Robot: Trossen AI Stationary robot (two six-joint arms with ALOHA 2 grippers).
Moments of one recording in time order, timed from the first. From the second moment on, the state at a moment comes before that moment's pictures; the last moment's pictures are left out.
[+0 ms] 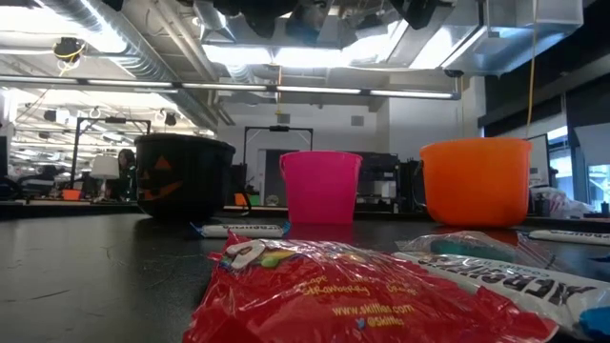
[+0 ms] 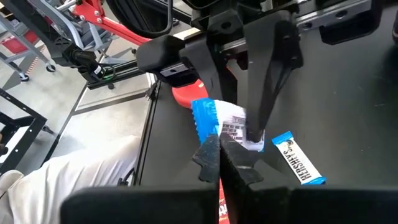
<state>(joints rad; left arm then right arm) -0.32 1.55 0.84 0.50 -0.20 0.14 0.39 1.43 1.07 -0.06 0.13 0.46</state>
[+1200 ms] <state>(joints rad) 0.10 0.93 0.84 -0.55 -0.84 -0.41 0.39 1.41 1.11 -0.06 0.23 0.28</state>
